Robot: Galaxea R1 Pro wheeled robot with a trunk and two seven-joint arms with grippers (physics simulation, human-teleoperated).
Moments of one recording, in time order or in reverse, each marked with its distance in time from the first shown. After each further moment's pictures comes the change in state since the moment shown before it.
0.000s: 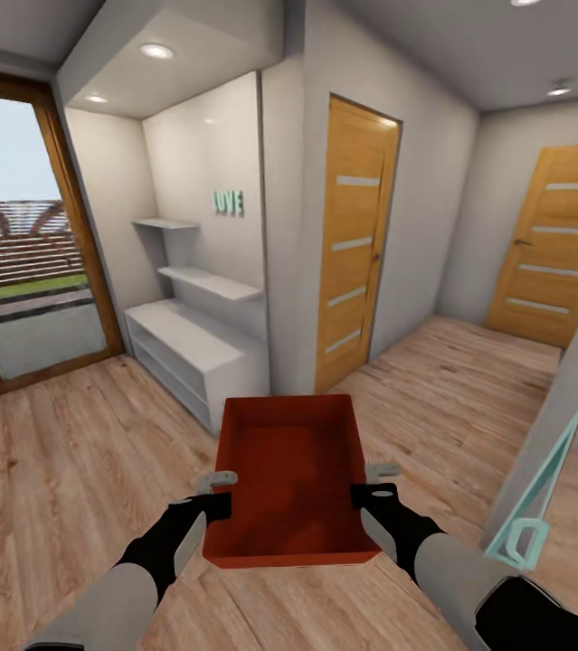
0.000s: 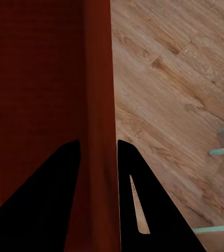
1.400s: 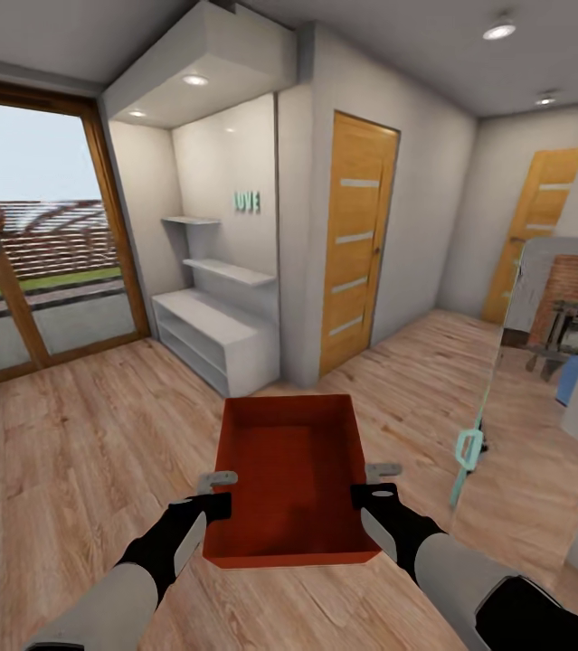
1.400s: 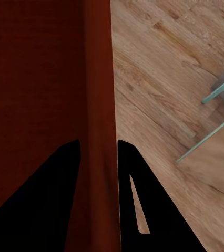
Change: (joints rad) left arm 0.000 0.000 0.001 0.000 -0.001 0.000 0.000; right arm 0.000 0.000 -0.001 0.001 0.002 0.000 0.002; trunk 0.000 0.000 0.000
